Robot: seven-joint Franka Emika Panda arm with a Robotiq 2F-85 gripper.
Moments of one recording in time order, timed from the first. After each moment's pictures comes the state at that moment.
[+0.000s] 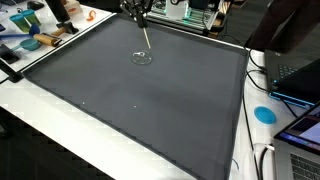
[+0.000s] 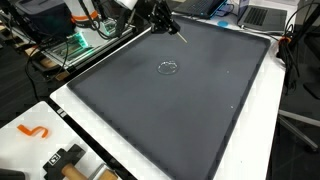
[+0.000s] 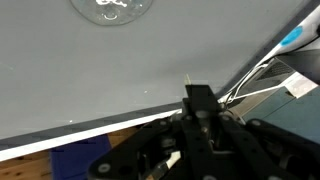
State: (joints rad) arm -0.05 -0.14 0.02 -2.60 1.48 2.57 -1.55
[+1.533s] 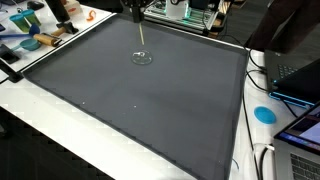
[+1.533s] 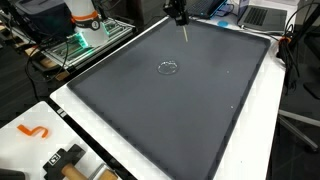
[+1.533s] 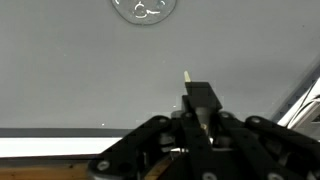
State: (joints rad) arm 0.01 -0.14 0.06 -2.46 0.41 2.64 -0.46
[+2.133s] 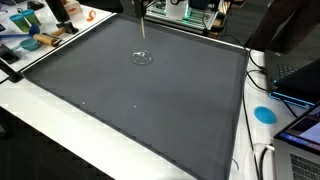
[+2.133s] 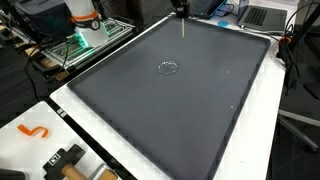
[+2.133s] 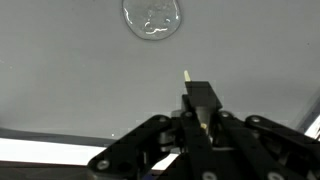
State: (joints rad) arm 0.03 -0.12 0.08 -2.33 0.09 2.40 -0.14
